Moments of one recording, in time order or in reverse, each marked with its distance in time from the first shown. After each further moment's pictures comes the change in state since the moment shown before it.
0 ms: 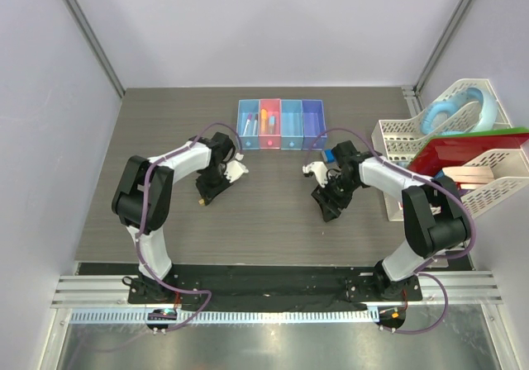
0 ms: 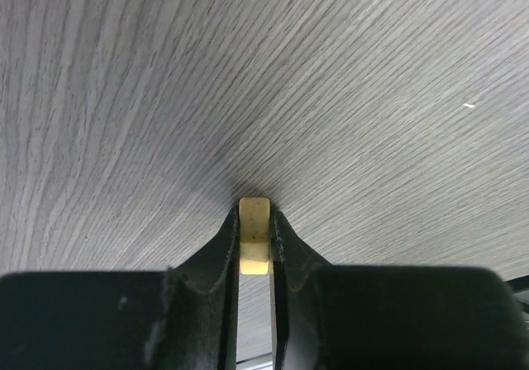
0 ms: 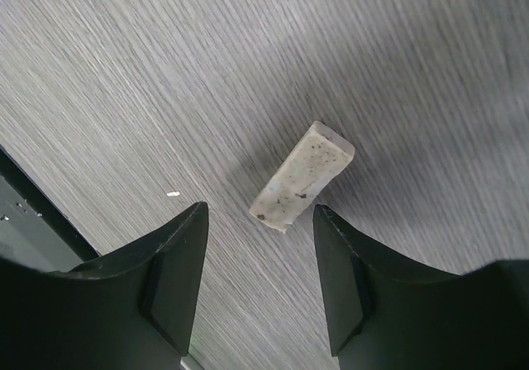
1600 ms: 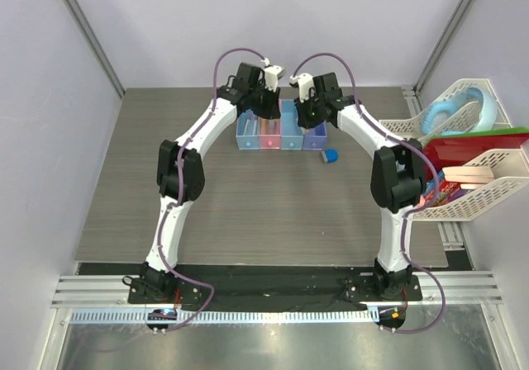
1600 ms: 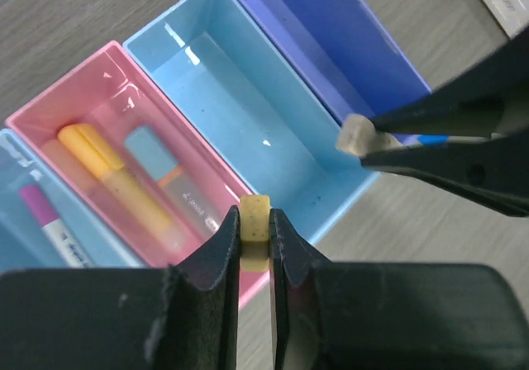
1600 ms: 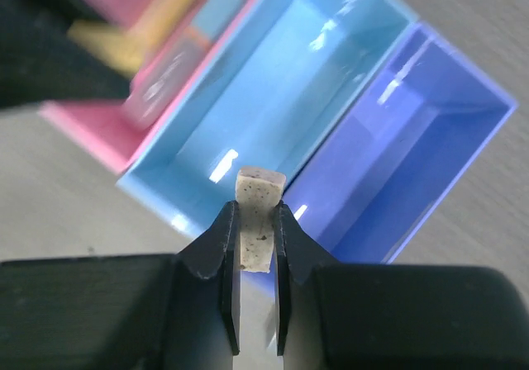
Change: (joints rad) left arm -0.041 0.470 1.036 0.317 0.396 -0.531; right arm 0.010 0.415 0.765 0.306 0.222 0.348
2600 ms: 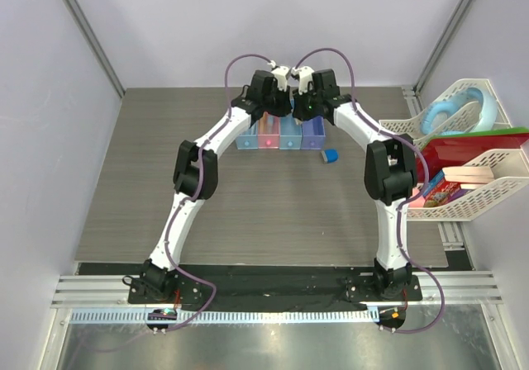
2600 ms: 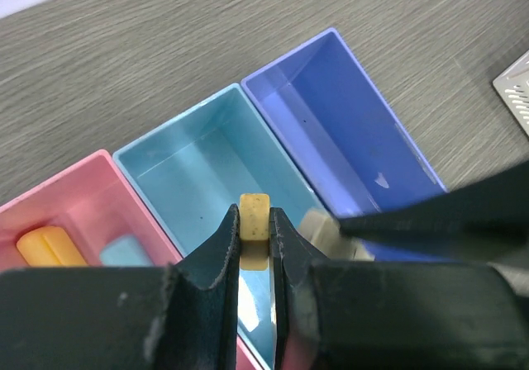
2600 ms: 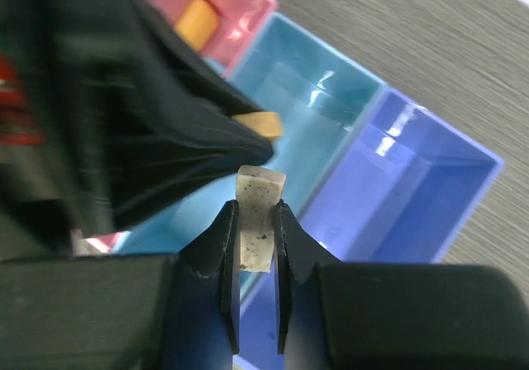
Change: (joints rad) left arm -0.045 0.222 0.114 0.298 -0.127 -0.179; right arm -0.025 0.156 0.132 0.140 -0.034 0.109
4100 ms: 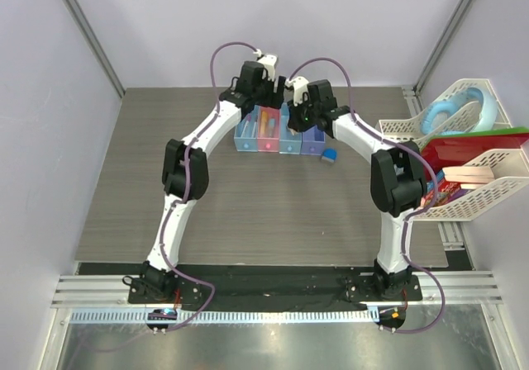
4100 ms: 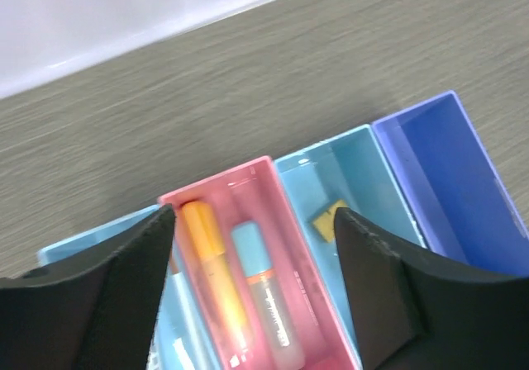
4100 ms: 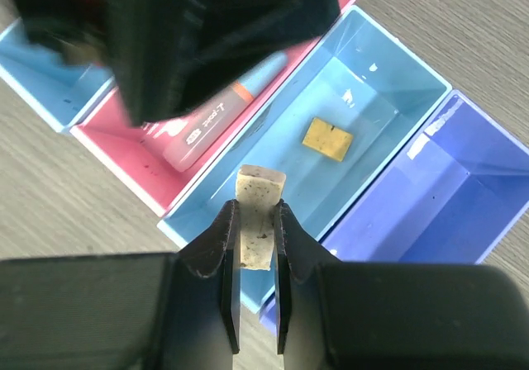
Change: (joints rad) left arm 0.032 -0.122 -0.080 -0.030 -0.204 0.058; right arm 0.063 -0.162 -0.234 0.085 0.005 -0.011
